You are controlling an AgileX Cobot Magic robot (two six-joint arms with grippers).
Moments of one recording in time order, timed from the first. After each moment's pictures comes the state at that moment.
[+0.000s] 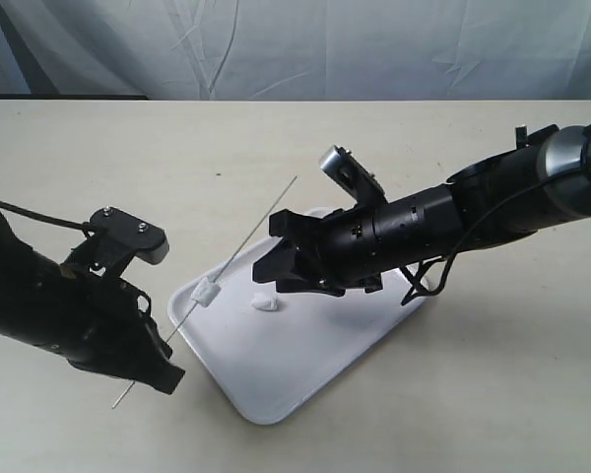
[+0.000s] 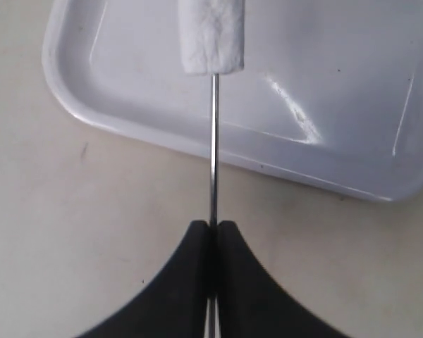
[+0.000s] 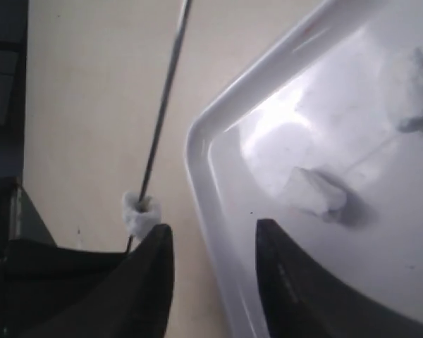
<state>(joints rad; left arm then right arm) -0.52 1.46 -0.57 -0.54 0.43 0.53 0.48 1.95 -0.90 1.68 0.76 -1.10</state>
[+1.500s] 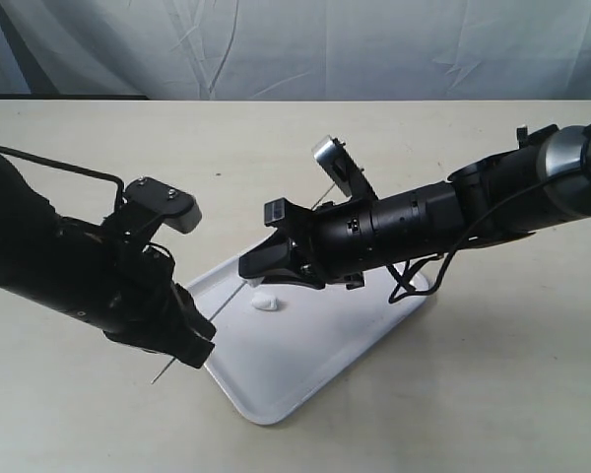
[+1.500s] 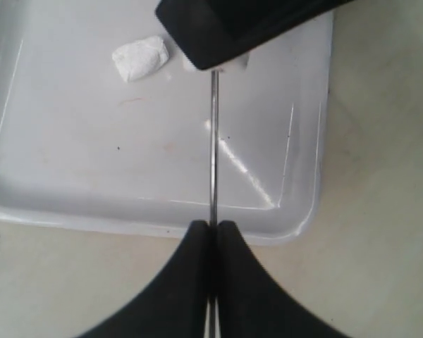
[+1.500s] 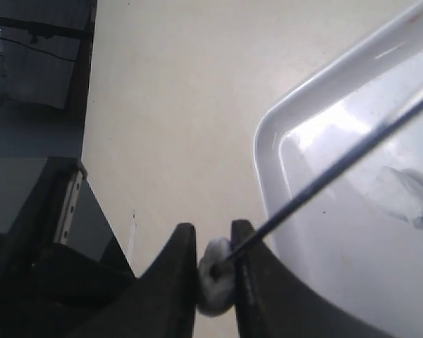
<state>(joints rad) -0.52 1.48 -0.68 -0.79 0.56 0.78 0.48 1.95 -0.90 1.74 0.89 -1.17</state>
